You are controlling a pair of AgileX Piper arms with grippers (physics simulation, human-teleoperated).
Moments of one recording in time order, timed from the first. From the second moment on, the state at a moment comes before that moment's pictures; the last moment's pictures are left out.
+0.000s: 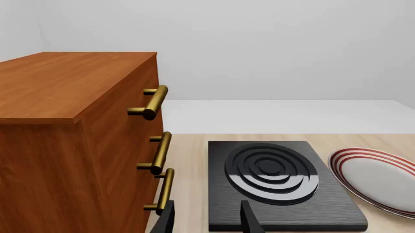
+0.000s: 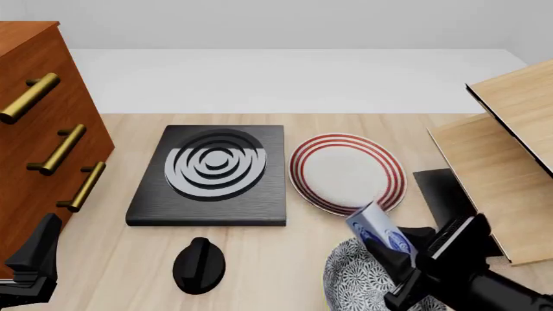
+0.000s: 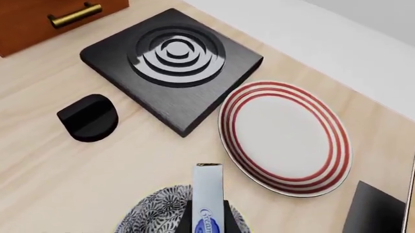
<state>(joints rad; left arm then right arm) 0.00 0.01 0.00 0.00 0.00 0.61 0.90 -0.12 -0.29 -0.13</state>
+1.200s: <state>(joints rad) 0.00 0.01 0.00 0.00 0.00 0.62 1.10 -0.04 -0.52 -0.09</state>
